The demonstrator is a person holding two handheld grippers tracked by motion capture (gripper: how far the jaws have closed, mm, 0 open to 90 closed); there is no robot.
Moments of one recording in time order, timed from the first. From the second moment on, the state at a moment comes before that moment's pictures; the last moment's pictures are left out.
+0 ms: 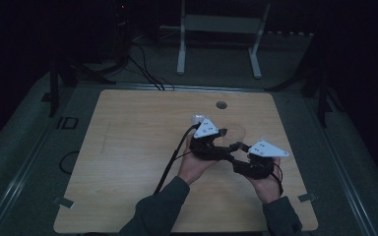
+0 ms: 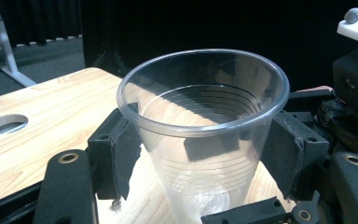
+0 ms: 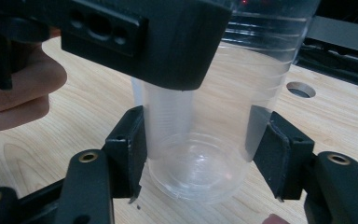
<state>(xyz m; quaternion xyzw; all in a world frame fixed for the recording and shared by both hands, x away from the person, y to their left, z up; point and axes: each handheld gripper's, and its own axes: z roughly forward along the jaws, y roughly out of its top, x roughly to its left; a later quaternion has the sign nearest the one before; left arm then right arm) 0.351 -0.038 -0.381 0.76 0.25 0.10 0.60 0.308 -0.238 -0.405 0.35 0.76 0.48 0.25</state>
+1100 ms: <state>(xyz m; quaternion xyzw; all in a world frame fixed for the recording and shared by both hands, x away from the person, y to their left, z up) 0.352 -0.043 -0.381 0.73 0.27 0.08 0.62 0.305 -0.234 -0.413 0.34 0.76 0.50 0.25</state>
